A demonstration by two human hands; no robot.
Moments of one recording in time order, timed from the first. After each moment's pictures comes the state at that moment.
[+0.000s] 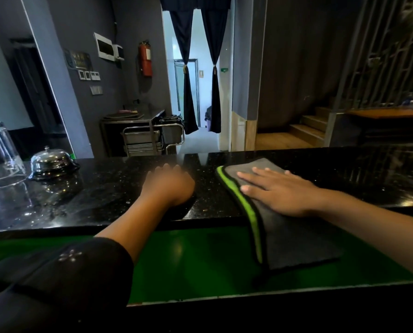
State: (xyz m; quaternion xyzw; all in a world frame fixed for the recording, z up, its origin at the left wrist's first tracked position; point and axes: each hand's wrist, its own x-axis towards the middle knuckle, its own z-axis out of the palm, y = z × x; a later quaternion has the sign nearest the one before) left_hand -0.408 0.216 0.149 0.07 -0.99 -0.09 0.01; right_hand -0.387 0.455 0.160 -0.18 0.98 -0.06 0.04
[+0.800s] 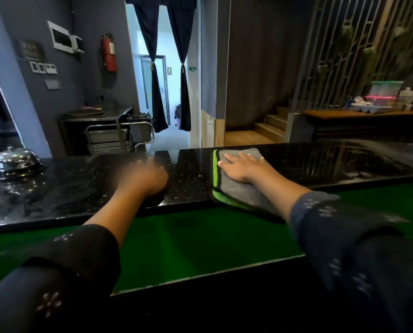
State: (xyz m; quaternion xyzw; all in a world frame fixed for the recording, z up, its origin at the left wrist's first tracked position) left_hand -0.398 0.219 0.152 0.06 -0.99 -0.11 0.03; right_hand -0.415 0.459 0.165 0.01 1.00 -0.07 0.02
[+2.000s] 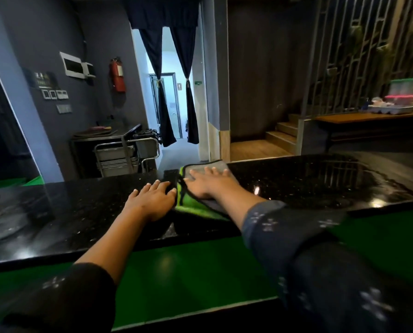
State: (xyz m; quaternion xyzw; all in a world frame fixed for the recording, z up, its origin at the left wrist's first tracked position) left_hand -0.432 0.355 0.149 0.00 -1.00 -0.08 0.01; right_hand -0.476 0.510 0.166 -0.11 0.99 -0.06 0.04
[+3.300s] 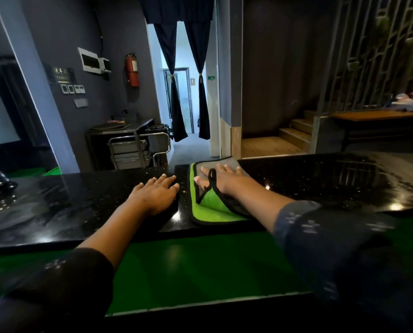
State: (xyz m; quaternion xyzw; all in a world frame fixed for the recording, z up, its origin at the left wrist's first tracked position) left_hand -0.428 0.356 0.158 0.01 -1.00 -0.07 0.00; right_hand -0.472 0.535 0.168 -0.16 0.98 -0.05 0.05
